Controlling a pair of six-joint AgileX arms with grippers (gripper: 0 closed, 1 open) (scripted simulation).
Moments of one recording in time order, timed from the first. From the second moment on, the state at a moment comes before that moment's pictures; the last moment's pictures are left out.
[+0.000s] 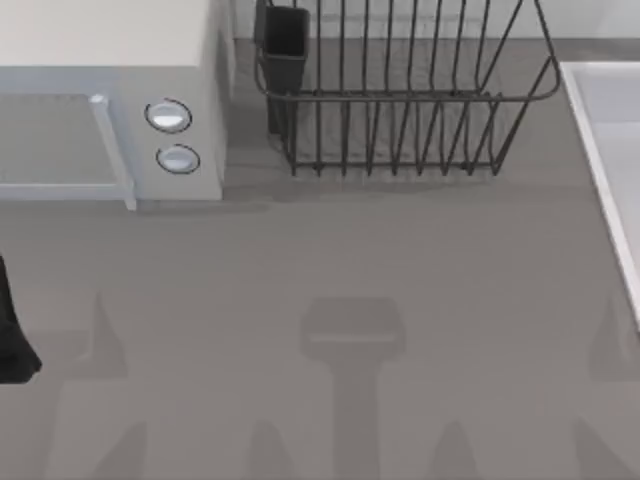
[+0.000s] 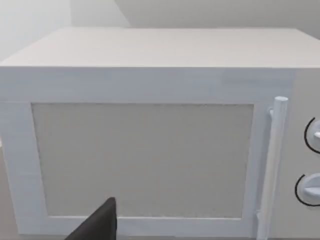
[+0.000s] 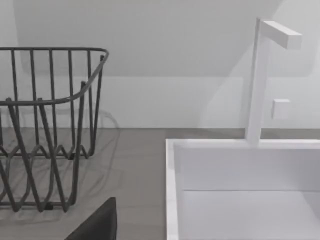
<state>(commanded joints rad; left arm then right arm) 0.00 0.00 0.00 0.00 0.00 0.00 0.00 0.00 0.00 0.00 0.00 0.00</state>
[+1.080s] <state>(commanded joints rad) 0.00 0.00 0.00 0.00 0.00 0.00 -0.10 0.65 0.52 -0.35 0.00 -0.09</state>
